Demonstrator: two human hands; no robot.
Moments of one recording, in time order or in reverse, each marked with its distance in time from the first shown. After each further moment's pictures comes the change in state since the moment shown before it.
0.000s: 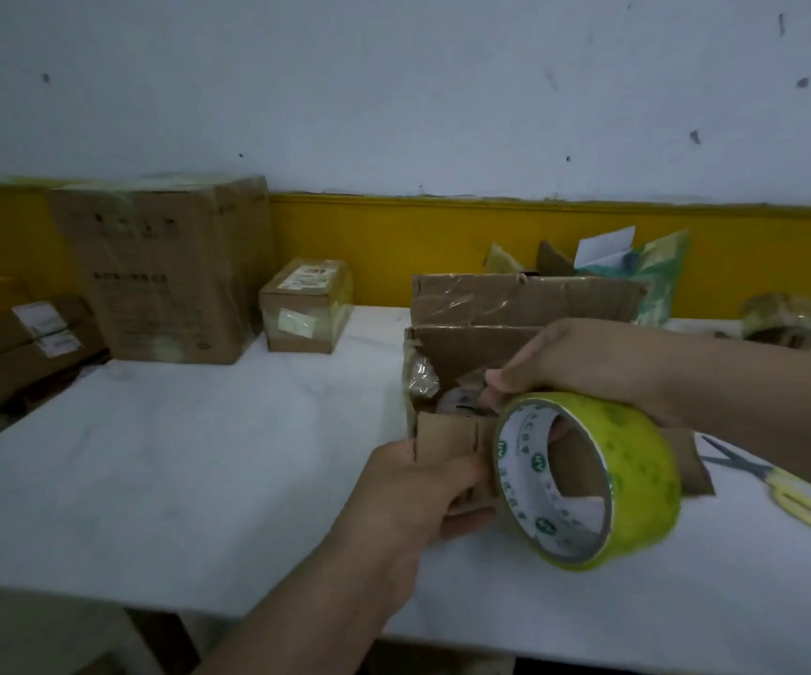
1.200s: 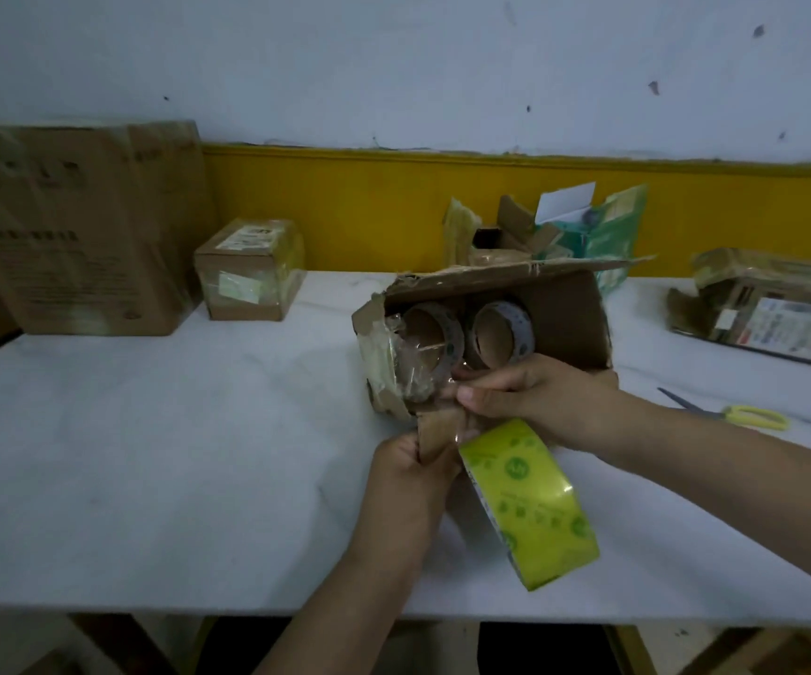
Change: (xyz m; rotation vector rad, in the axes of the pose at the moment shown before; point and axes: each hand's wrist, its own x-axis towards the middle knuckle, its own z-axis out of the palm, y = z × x) left_hand 0.045 -0.071 0.021 0.013 -0.094 0.291; right_hand 0.059 0.132 0.017 0.331 0.076 -0.184
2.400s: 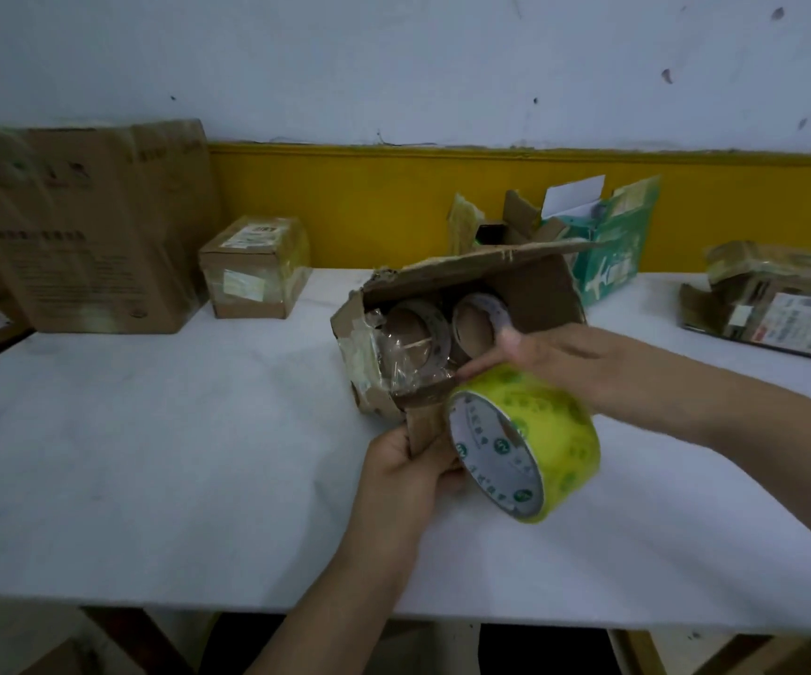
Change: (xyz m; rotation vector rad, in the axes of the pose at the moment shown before) left_hand 0.003 -0.003 -0.004 -0.080 0.013 -0.046; right_hand -0.032 -0.034 -0.034 -0.233 -0.112 -0.067
